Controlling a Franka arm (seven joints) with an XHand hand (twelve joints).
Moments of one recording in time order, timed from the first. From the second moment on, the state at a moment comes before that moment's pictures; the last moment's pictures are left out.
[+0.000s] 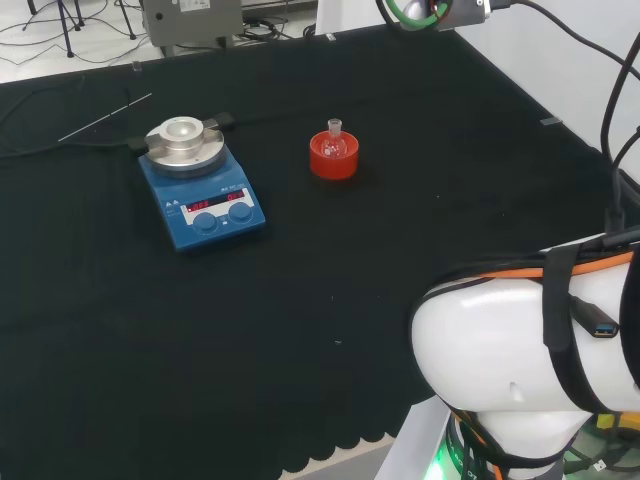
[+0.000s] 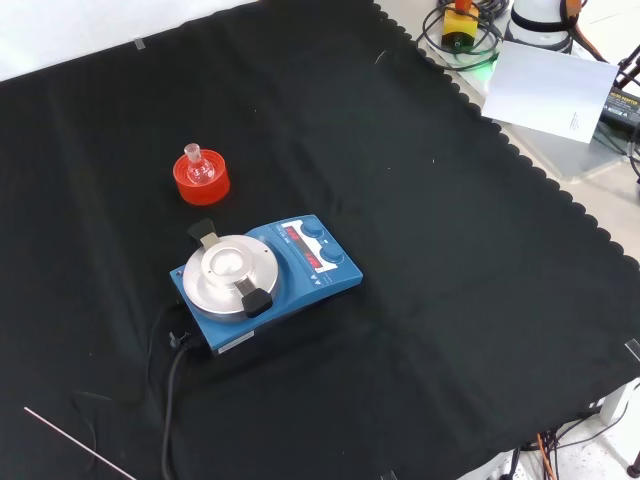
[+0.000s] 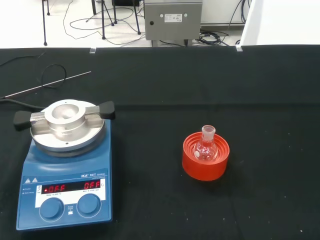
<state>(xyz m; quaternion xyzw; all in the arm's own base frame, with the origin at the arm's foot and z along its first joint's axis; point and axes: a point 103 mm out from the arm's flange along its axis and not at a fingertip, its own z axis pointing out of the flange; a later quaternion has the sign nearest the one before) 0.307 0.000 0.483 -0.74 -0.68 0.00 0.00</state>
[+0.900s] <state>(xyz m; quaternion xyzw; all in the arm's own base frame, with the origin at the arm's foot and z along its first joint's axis) 0.333 -0.043 0.478 -0.73 -0.68 -0.01 0.03</state>
